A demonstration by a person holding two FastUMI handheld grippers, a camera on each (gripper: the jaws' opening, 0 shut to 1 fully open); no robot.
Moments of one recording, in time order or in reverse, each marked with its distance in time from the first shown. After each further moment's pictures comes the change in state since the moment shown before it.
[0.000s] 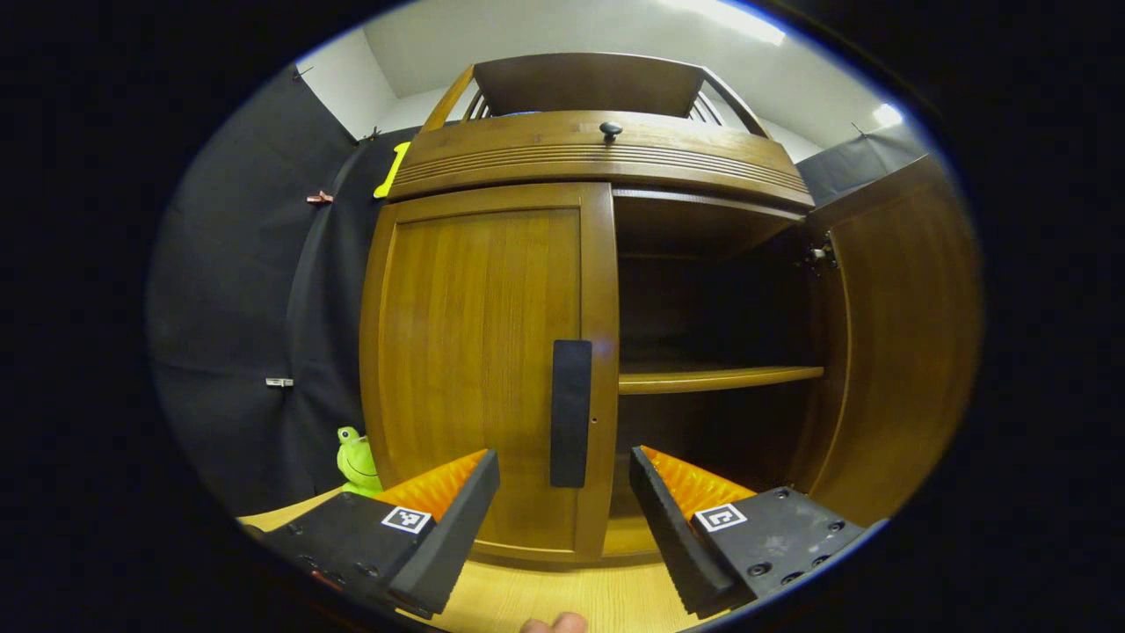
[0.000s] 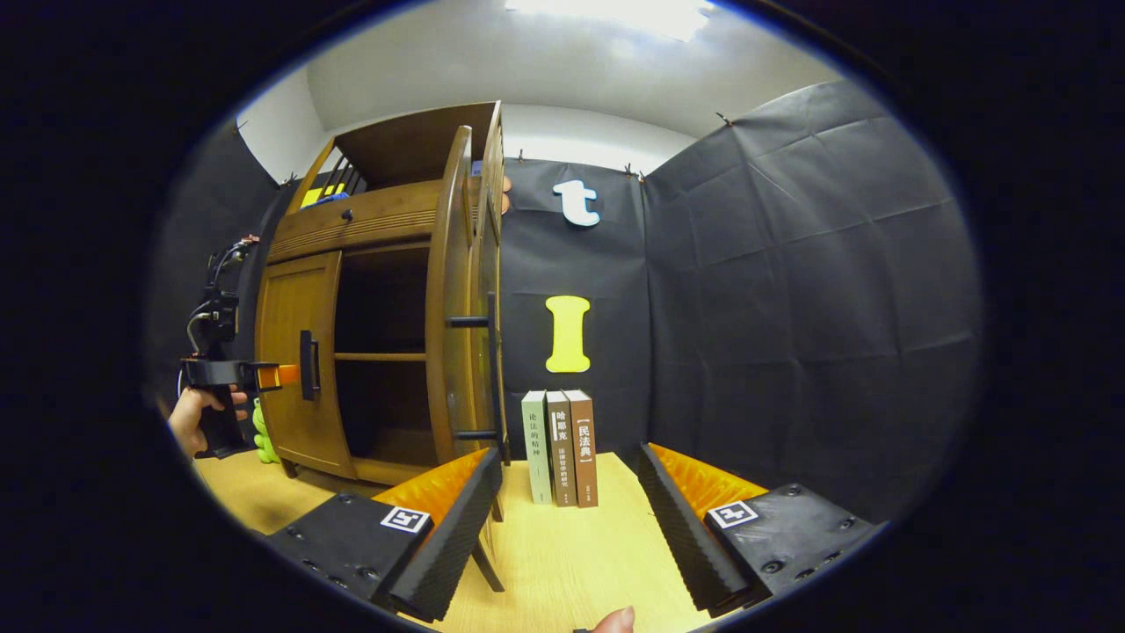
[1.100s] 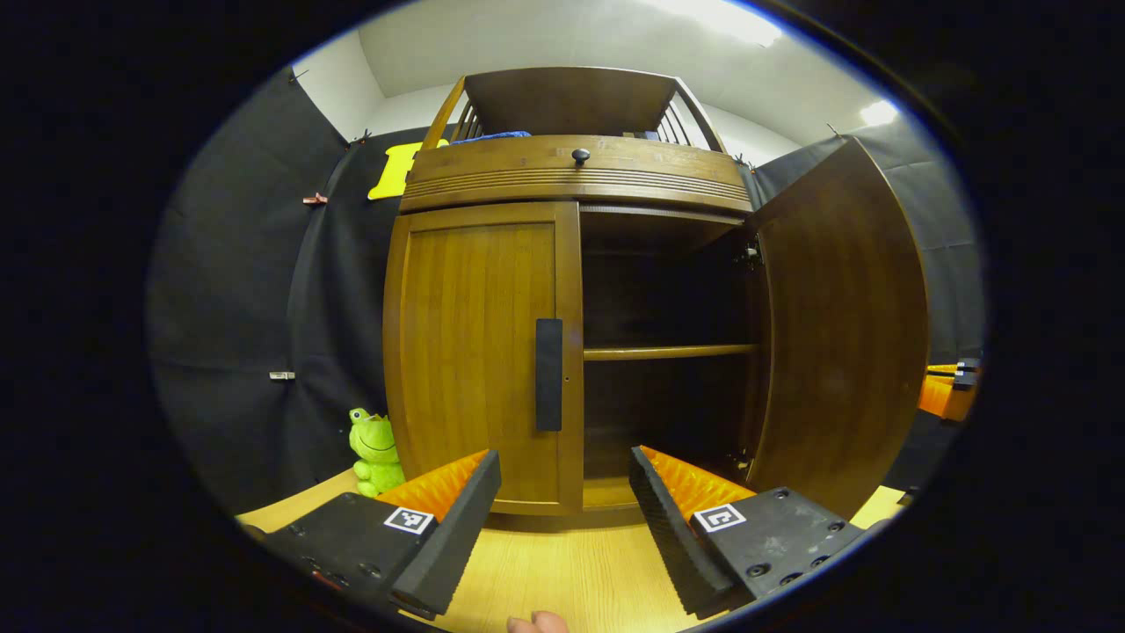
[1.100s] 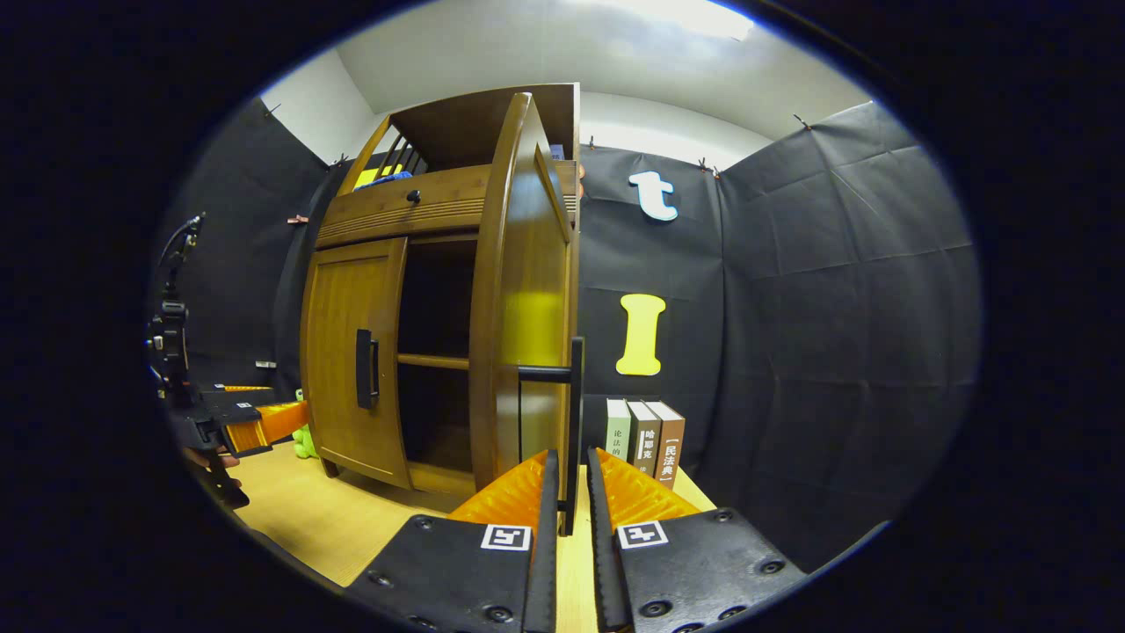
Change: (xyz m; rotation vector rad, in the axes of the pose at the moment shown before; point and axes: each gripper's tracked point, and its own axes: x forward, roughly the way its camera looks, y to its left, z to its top) left arm -0.113 -0.009 -0.014 0.002 0.020 -0.092; right arm 0.039 0.114 0.033 -0.060 0.045 0.161
